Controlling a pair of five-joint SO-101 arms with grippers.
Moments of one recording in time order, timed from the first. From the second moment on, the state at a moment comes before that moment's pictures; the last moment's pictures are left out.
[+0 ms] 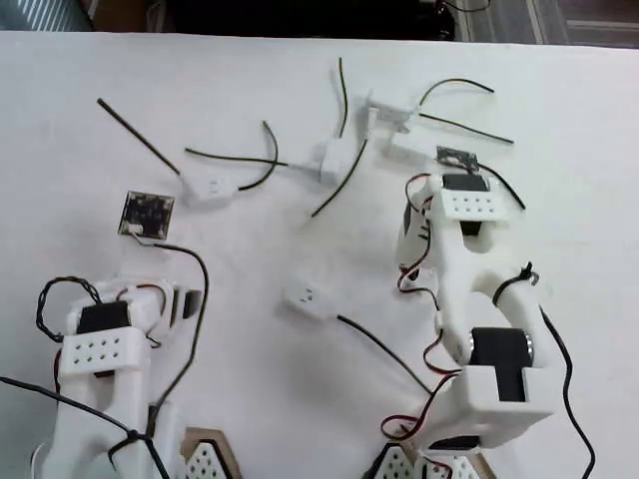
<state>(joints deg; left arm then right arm) -15.3 -47.8 72.7 48.7 -15.9 -2.1 5.9 20.4 73.8 -11.2</state>
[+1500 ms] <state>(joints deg) -15.3 -47.8 72.7 48.7 -18.3 -8.3 12.3 10.3 74.5 8.5</state>
